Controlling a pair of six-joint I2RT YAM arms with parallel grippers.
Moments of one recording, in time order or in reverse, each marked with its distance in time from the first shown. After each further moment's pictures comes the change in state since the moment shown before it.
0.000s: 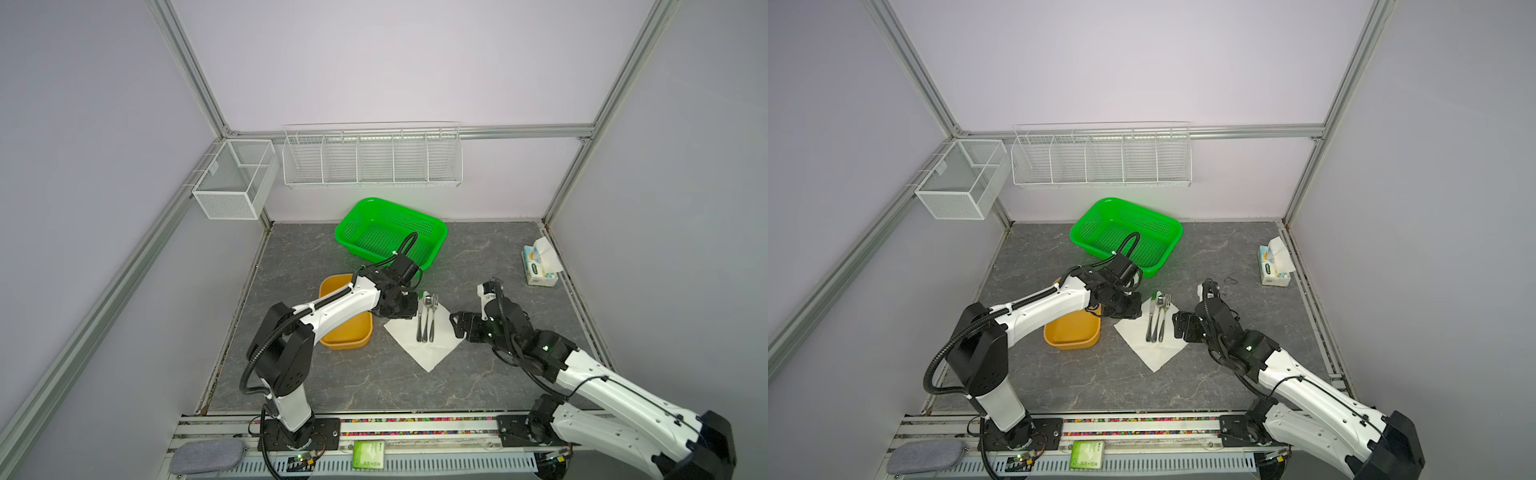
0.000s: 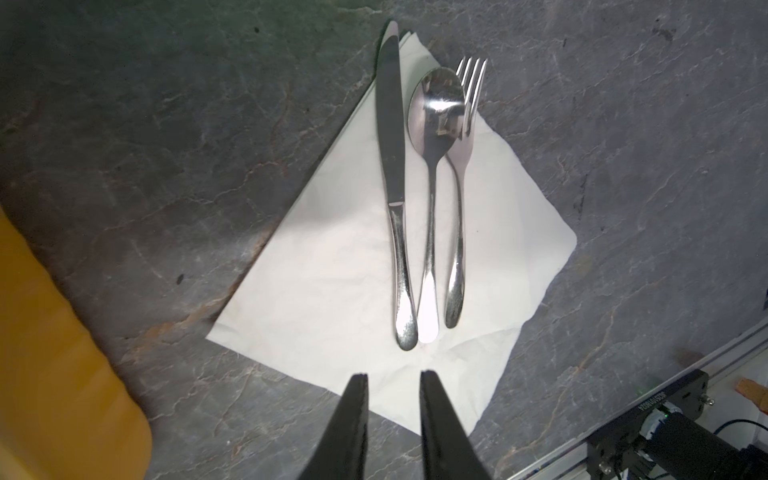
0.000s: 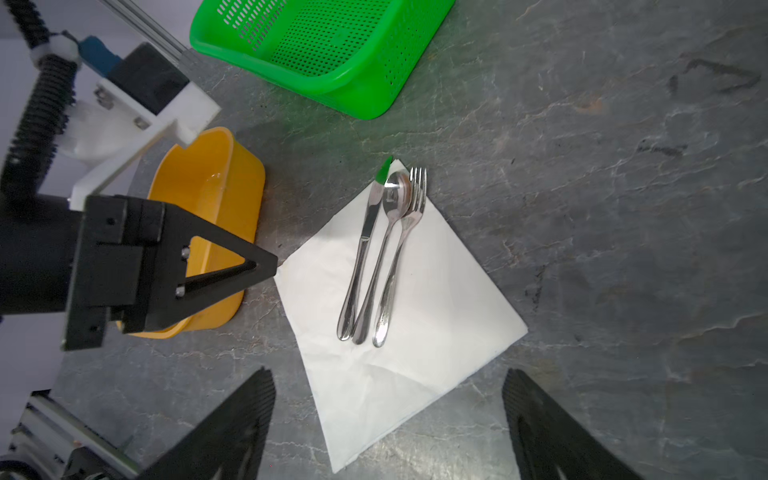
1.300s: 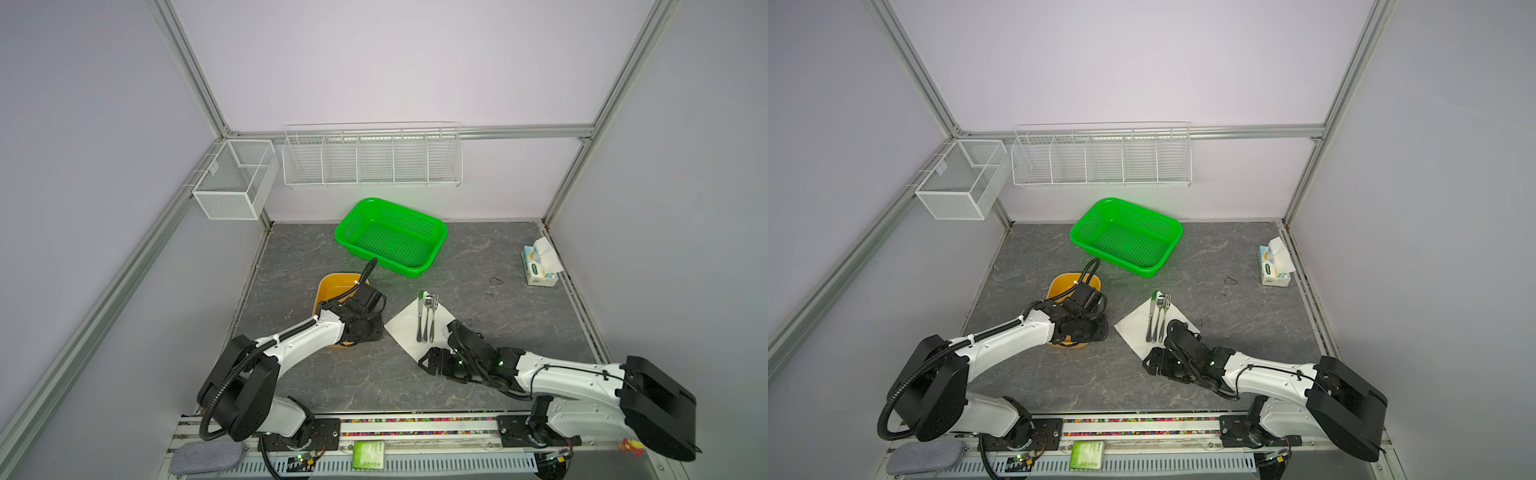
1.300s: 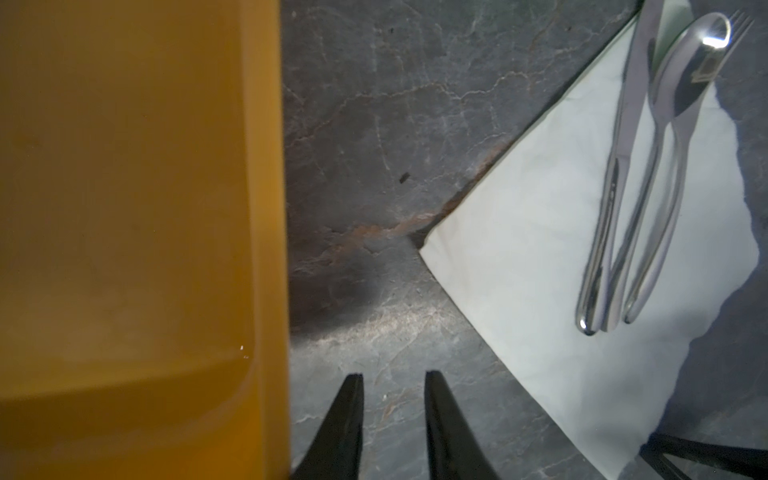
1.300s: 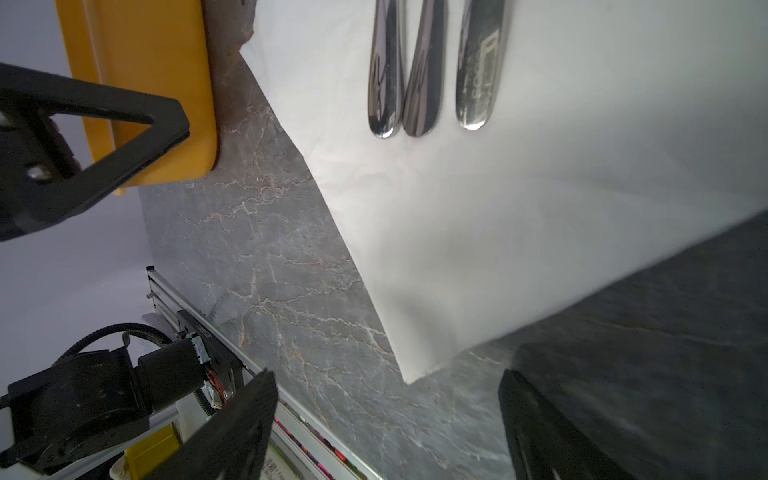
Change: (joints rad) left arm 0.121 -0.300 -0.464 0.185 -0.096 -0.043; right arm 0.235 0.327 -0.206 0.375 -0.288 0.425
